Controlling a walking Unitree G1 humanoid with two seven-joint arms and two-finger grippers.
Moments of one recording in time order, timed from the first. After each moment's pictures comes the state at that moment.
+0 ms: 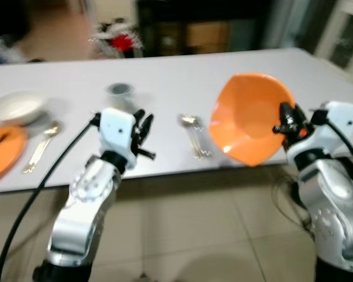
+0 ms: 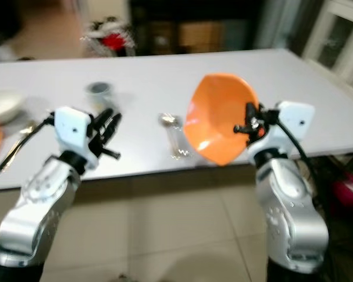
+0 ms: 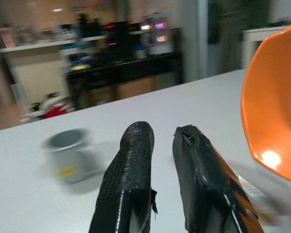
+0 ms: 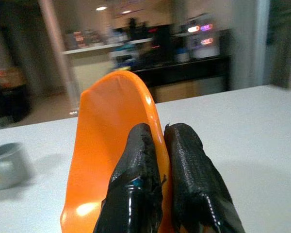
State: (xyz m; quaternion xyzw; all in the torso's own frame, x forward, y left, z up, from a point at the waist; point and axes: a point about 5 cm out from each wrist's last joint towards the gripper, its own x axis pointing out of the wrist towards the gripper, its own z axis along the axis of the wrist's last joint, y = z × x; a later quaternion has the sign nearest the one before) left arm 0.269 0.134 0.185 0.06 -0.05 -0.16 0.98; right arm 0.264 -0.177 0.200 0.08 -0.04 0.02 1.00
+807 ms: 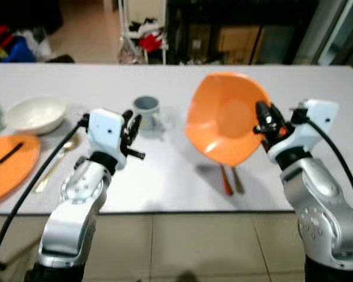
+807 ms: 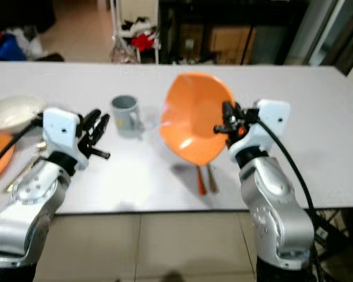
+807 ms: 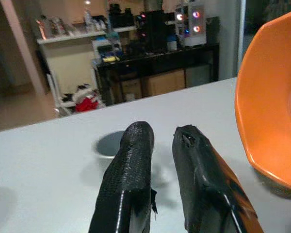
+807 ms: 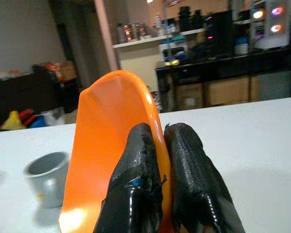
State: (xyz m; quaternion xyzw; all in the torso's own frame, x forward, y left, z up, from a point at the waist) left arm 0.268 0.140 0.180 0.06 -0.04 -0.15 0.99; right arm 0.266 -0.165 0.203 0.09 -0.04 0.06 0.99
